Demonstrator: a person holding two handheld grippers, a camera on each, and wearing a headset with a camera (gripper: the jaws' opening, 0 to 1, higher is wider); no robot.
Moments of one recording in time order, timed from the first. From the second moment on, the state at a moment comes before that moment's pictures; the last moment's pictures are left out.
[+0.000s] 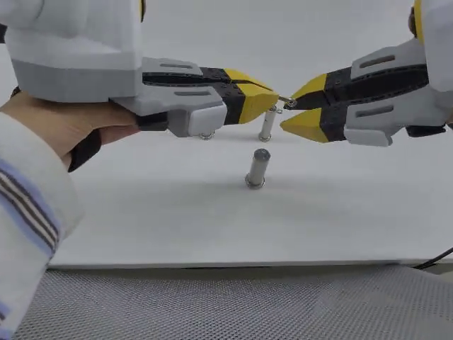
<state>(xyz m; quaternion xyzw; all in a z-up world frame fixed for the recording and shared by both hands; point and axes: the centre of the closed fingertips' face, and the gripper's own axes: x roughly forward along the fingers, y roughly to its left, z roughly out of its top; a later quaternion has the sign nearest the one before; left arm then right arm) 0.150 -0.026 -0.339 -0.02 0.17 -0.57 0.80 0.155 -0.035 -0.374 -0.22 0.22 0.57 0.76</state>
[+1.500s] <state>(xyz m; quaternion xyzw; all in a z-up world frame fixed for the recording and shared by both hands) 0.127 -0.025 -0.378 0.11 0.18 -0.61 0.76 0.128 -0.048 -0.394 -0.27 0.27 0.58 0.72</state>
